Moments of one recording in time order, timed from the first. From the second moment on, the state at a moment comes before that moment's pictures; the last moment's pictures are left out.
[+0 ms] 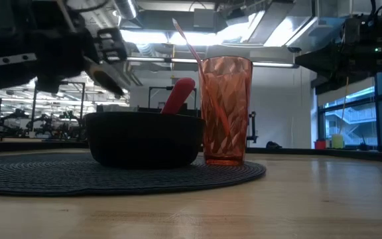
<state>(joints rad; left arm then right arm) 0.08 1.50 0.18 1.31 0.89 0.48 -0.20 0.27 0.01 0.39 0.25 0.16</state>
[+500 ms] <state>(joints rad) -0.06 1.64 0.42 0.93 0.56 0.60 -0.20 0.27 0.01 0.39 0.25 0.16</state>
